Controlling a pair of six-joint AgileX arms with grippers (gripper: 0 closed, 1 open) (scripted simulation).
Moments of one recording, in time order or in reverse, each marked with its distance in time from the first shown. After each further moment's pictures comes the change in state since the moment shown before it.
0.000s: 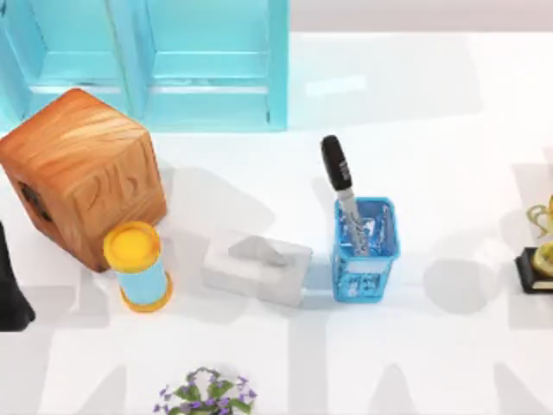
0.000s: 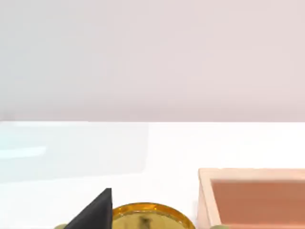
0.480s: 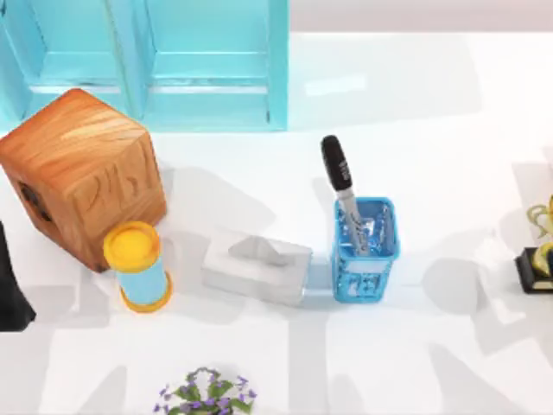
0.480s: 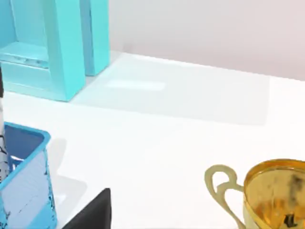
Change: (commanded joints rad) left arm 0.000 0.000 0.000 0.000 0.000 0.000; right arm 0.155 0.224 0.055 0.013 -0.153 -0.058
